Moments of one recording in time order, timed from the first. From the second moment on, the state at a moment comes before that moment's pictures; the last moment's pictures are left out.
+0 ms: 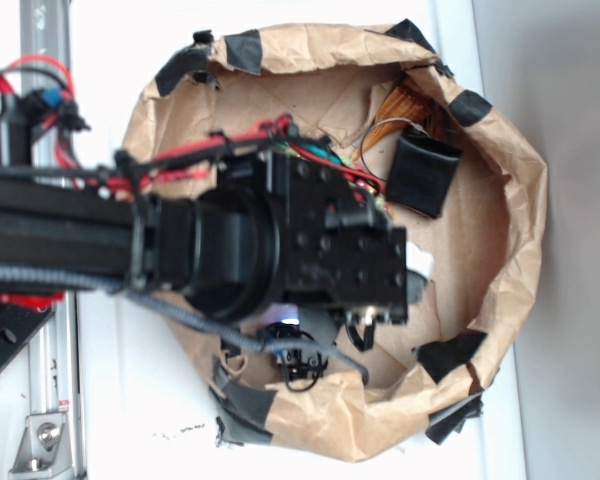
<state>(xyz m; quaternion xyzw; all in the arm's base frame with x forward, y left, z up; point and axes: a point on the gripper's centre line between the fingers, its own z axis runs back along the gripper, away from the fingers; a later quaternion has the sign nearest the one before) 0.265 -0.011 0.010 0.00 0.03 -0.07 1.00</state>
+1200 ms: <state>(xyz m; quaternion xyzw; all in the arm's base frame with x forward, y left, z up) 0.255 0.016 0.060 -0.01 -0.04 -0.04 1.00</state>
